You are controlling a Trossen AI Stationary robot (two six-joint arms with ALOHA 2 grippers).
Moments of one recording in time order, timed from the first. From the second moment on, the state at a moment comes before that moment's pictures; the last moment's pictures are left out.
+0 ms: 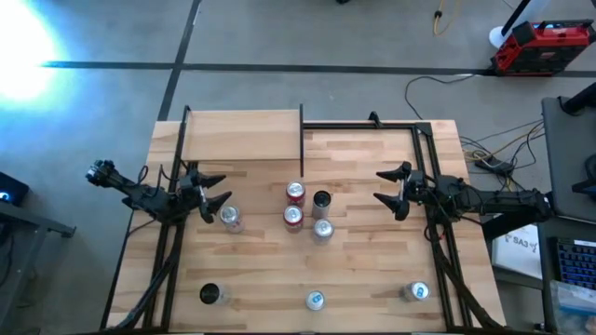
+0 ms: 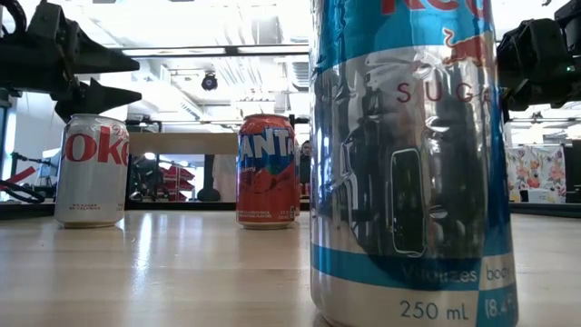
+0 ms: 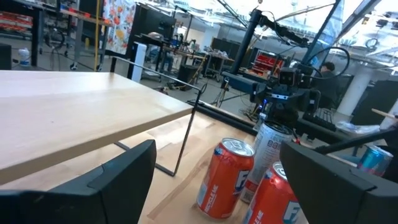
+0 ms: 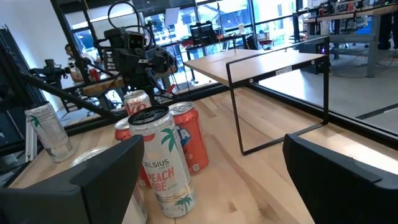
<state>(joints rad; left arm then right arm) -0.48 0.04 0.02 0.11 -0.92 -0.25 -0.06 0.13 0.01 0.11 0.16 0.21</state>
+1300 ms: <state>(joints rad) -0.42 1.00 1.07 -1.31 -0.61 -1.55 -0.06 0.13 0.01 0.11 0.16 0.21</state>
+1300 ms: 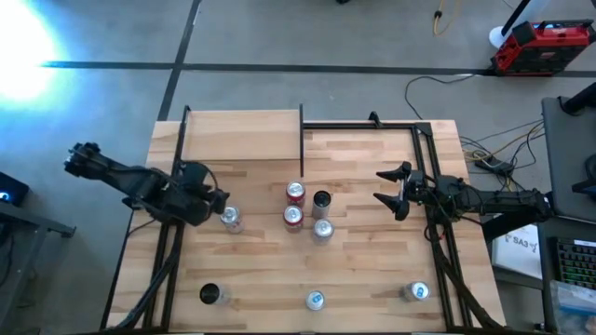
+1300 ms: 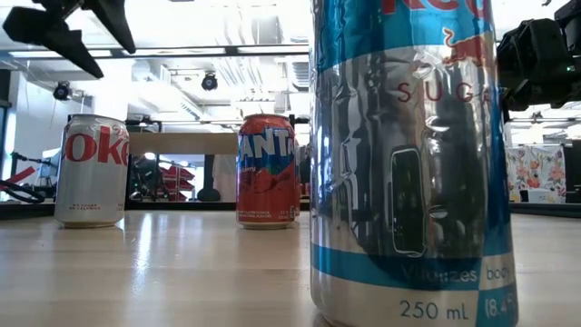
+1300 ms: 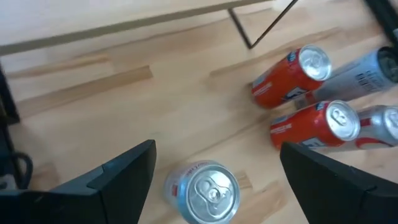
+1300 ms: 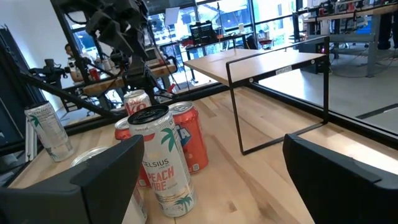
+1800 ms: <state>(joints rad) -0.19 1.11 1.09 -1.22 -0.22 -1.63 -0.06 0.13 0.01 0.11 0.16 0.21</state>
